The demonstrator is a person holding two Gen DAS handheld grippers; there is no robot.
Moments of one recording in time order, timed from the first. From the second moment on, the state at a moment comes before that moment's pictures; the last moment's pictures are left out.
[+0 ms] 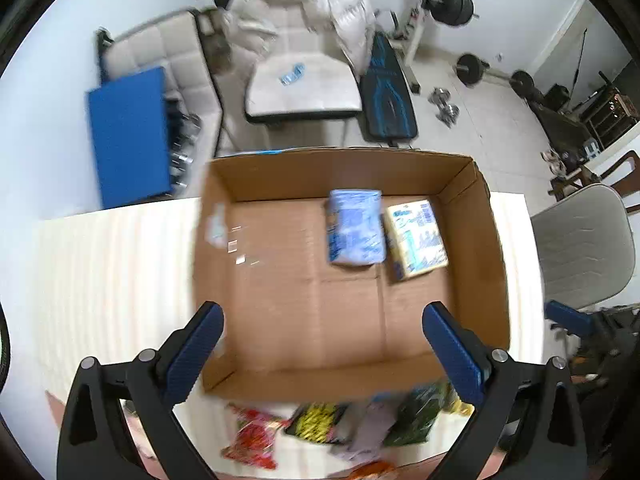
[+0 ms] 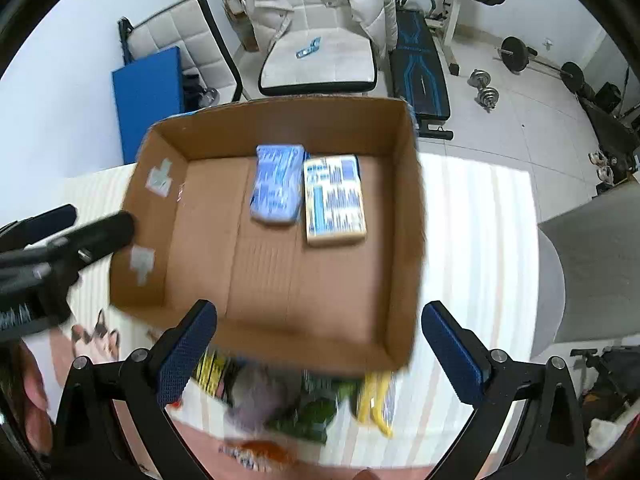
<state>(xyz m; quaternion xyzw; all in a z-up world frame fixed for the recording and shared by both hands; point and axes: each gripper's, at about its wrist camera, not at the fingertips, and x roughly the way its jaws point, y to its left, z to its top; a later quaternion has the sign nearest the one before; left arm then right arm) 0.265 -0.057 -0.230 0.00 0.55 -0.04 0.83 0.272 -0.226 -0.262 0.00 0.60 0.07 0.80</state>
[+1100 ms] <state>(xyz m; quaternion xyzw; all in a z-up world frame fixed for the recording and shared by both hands) 0.159 0.003 -0.461 0.00 0.72 0.03 0.69 0.140 -0.303 -0.444 0.10 0.73 0.00 0.67</state>
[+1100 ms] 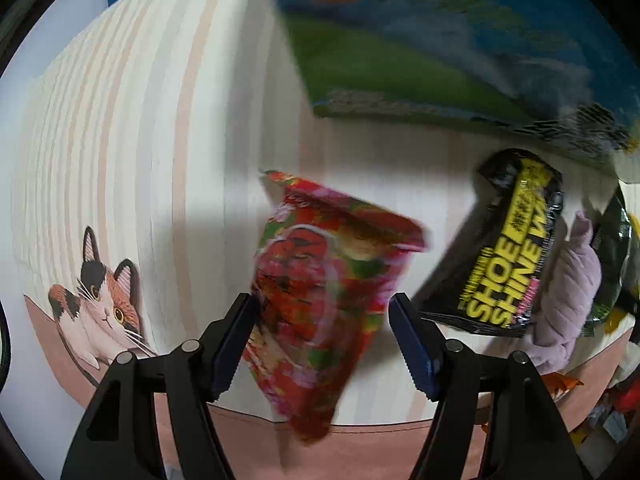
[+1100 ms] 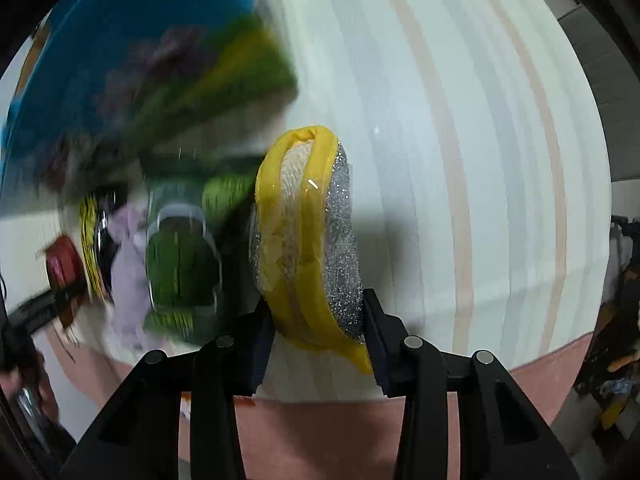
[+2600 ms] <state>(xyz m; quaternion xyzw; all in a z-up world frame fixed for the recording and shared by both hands) 0.090 -0.004 -0.451 -0.01 0.76 -0.04 0.65 0.154 -0.303 -0.433 0.08 0.73 0.01 0.68</state>
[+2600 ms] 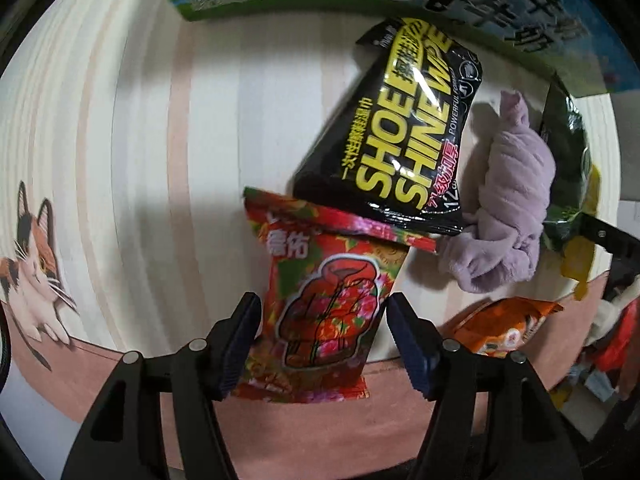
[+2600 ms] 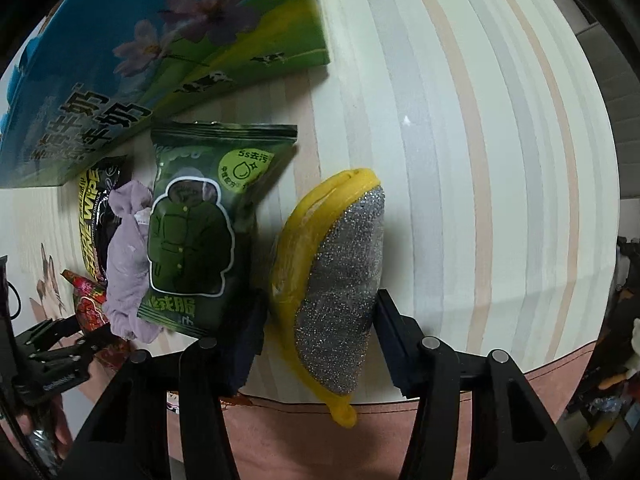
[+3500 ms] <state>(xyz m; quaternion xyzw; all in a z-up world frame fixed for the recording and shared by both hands) 0.252 -0.053 -0.231 -0.09 0.63 -0.07 0.77 0.246 -0.249 -0.185 0.05 0.59 0.11 0.80</state>
